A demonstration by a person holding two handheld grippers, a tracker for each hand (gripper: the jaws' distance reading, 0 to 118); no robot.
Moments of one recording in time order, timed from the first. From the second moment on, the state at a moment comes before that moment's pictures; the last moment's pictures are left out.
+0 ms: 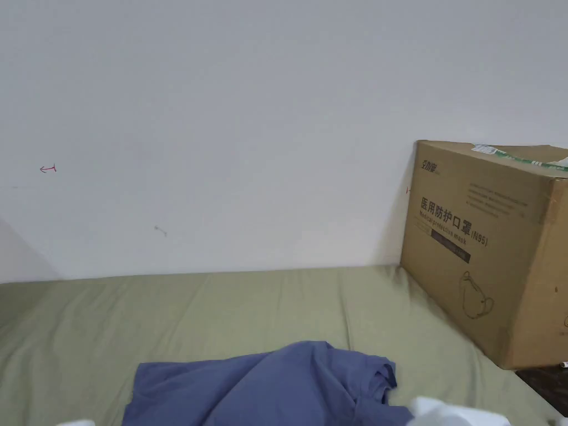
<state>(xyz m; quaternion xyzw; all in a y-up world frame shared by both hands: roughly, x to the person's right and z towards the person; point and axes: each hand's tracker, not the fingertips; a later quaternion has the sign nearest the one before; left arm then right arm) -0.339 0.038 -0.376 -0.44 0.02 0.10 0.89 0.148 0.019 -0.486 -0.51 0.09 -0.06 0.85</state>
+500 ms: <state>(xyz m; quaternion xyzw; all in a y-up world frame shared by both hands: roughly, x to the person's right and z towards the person) -0.329 0.059 -0.184 -0.49 -0.02 0.07 0.87 0.222 0.047 -0.270 -0.50 0.15 -0.06 0.85</state>
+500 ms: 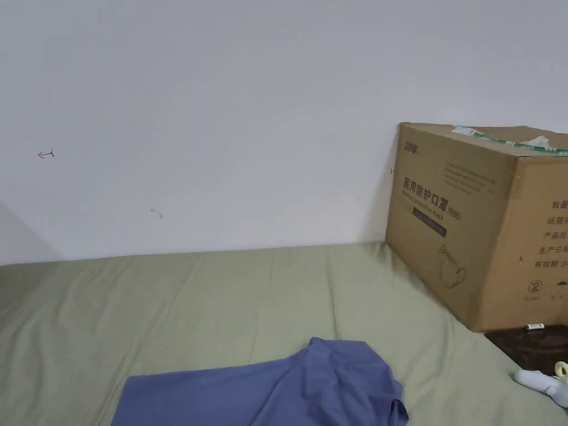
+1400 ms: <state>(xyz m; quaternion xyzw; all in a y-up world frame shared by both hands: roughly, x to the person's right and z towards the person) -0.291 0.135 -0.196 -0.28 -0.05 0.17 0.94 0.198 0.136 -0.265 -0.32 0.17 -0.13 0.92</state>
